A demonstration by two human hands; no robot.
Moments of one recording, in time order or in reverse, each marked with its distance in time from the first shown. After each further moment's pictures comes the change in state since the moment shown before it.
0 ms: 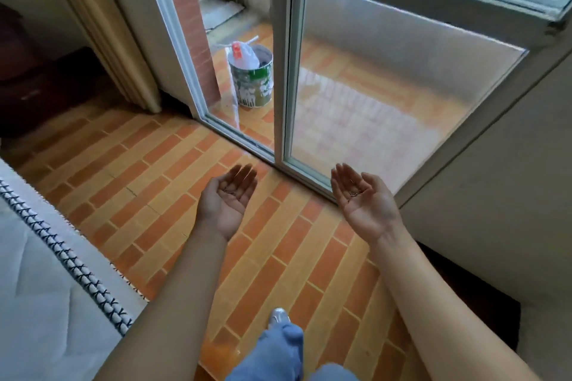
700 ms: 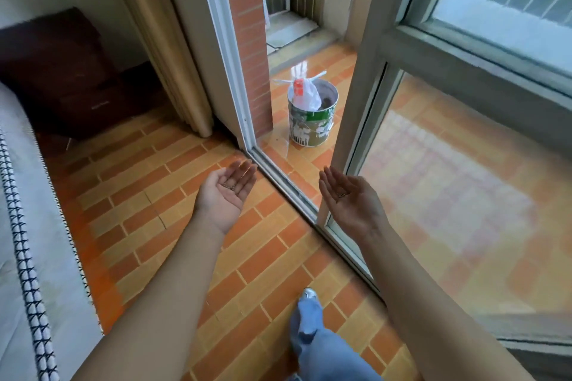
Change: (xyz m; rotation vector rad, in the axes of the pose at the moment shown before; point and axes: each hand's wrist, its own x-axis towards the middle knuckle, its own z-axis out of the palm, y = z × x) left_hand 0.279 0.159 0.131 -0.030 0.163 0.188; right_hand 0.348 -0.019 0.211 -0.108 -0.068 0.289
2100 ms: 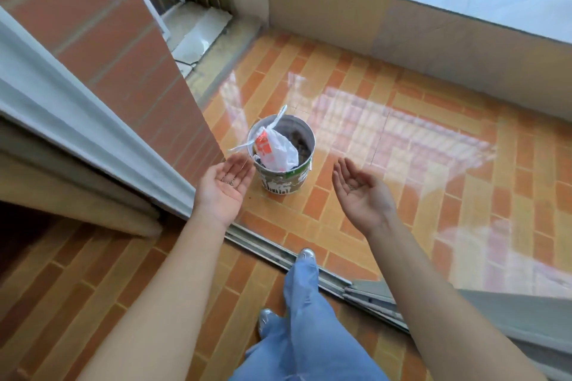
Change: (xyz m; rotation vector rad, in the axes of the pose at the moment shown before) left_hand 0.533 0.137 0.253 0.182 -0.117 -0.311; right_hand 0.445 -0.153 0.211 0.356 0.246 -0.302
